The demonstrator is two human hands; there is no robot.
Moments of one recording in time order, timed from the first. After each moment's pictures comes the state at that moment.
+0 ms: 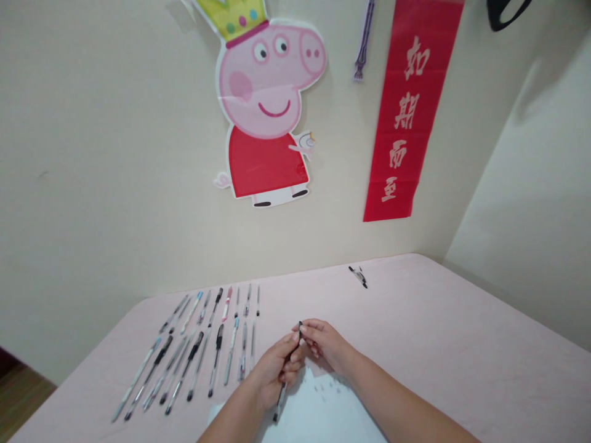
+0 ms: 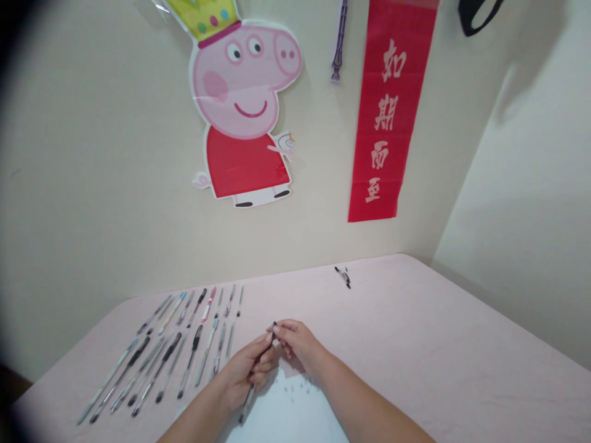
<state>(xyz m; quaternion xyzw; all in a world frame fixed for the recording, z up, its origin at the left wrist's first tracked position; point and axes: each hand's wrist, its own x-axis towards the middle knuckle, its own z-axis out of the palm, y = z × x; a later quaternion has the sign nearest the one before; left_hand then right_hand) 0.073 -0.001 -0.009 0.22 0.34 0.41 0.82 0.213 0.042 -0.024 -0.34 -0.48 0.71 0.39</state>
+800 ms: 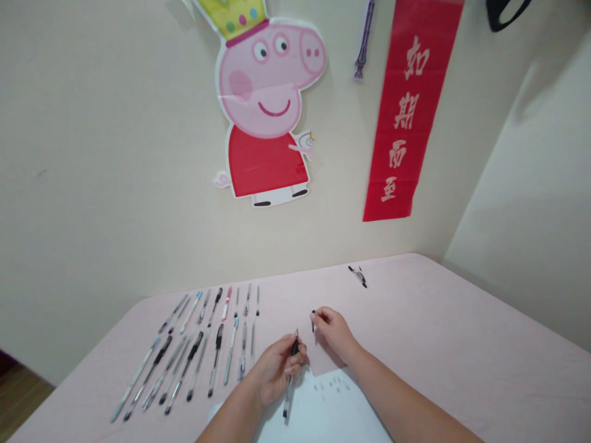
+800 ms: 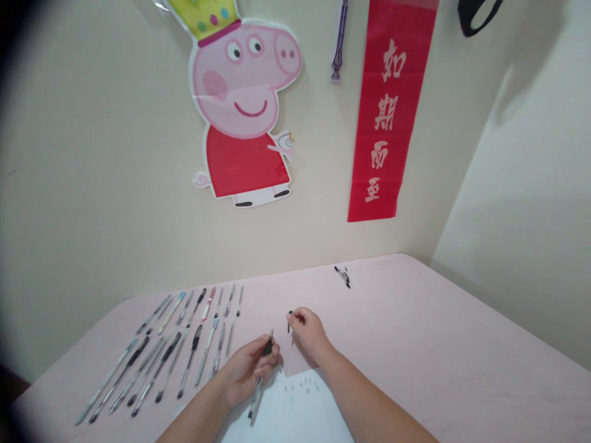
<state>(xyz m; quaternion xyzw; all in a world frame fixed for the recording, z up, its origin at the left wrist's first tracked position) 0.074 0.003 -0.017 0.13 0.31 0.43 0.84 0.230 0.062 -0.033 -0.49 -0.62 0.41 0.46</state>
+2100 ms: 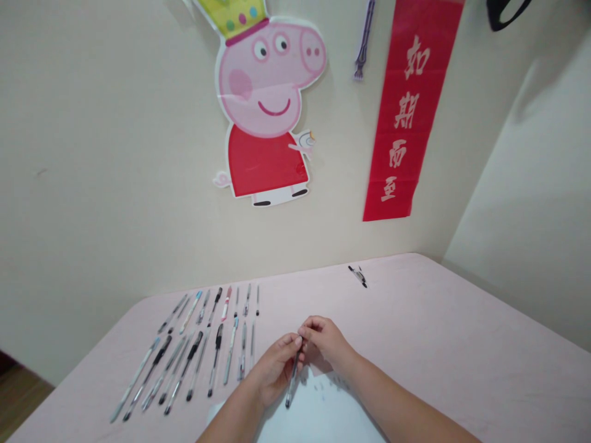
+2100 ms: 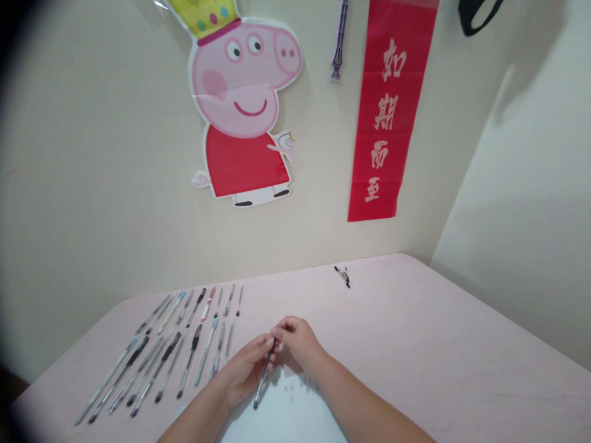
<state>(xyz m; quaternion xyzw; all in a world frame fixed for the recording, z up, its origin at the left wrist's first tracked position) 0.077 -0.001 -0.015 0.27 0.36 0.46 0.76 0.207 0.040 -0.024 -0.36 -0.49 0.66 0.44</state>
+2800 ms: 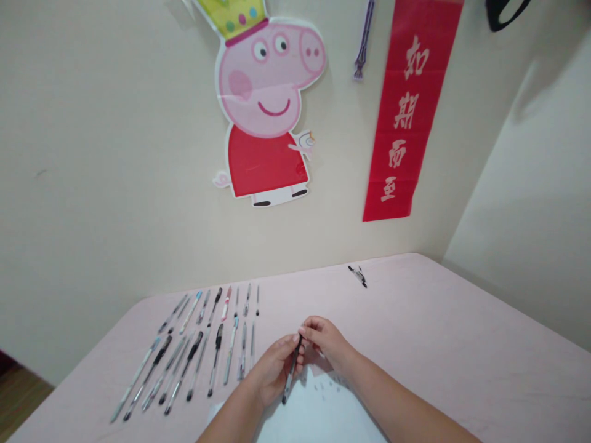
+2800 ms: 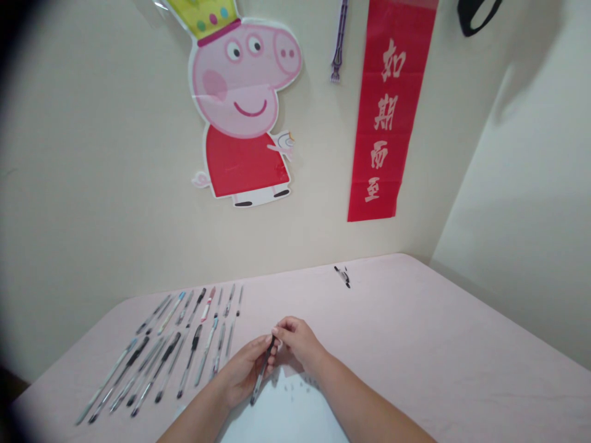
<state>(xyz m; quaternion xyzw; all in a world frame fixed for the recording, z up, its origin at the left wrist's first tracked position) 0.077 -0.002 -0.014 0.29 0.39 0.45 0.75 0.211 0.039 -0.019 -0.36 -0.49 0.68 0.42</state>
